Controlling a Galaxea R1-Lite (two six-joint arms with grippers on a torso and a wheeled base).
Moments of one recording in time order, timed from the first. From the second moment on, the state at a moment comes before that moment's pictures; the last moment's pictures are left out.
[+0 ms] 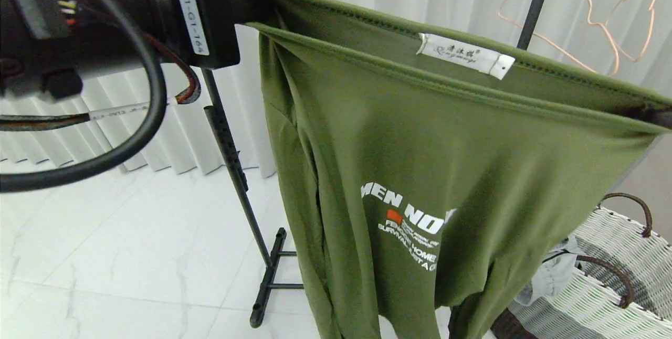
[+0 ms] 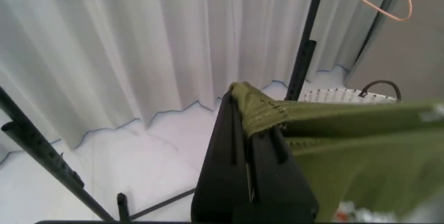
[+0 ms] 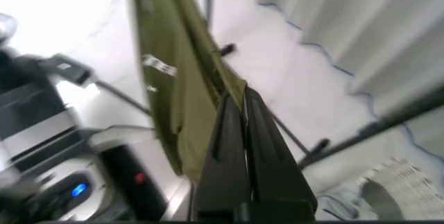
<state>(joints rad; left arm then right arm) -0.87 1.37 -1.37 0.00 0.37 0.09 0.62 1.09 -1.41 0.62 0.22 -0.19</state>
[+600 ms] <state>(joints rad) -0.89 1.37 -1.35 0.09 0.38 0.09 0.79 1.04 -1.41 0.67 0.16 -0.19</state>
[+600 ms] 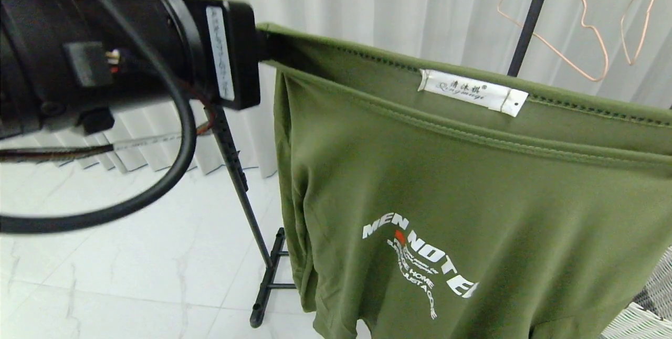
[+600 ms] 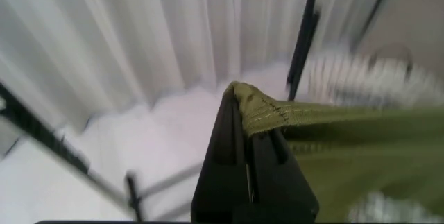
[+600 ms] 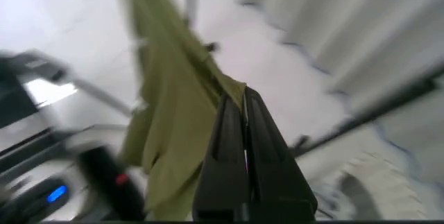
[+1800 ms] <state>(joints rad) -1.11 1.14 -1.35 0.43 0.38 0.03 0.85 1.27 -1.51 0.38 -0.13 -0.19</state>
